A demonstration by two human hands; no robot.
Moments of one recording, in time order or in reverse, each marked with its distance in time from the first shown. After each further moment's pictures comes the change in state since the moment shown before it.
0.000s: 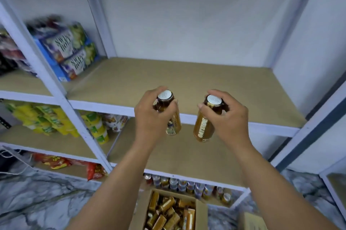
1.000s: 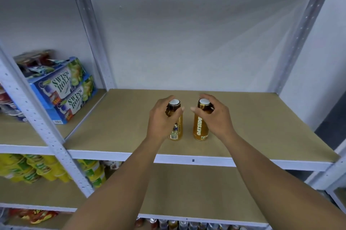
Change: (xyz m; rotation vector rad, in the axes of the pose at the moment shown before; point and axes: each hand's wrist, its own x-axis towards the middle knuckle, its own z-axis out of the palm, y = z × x) left_hand 0.156 -0.106 0.025 -0.001 -0.280 0.011; right_hand 0.134 0.046 0.114 -0.138 -0.070 0.132
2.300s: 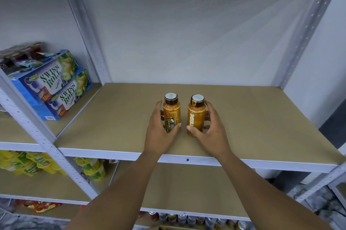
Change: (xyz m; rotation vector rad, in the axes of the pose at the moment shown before) left_hand -0.038 -0.031 0.023 0.135 -0.060 -0.186; right_hand -0.030 0.063 0.006 -0.136 -0.017 -0.012
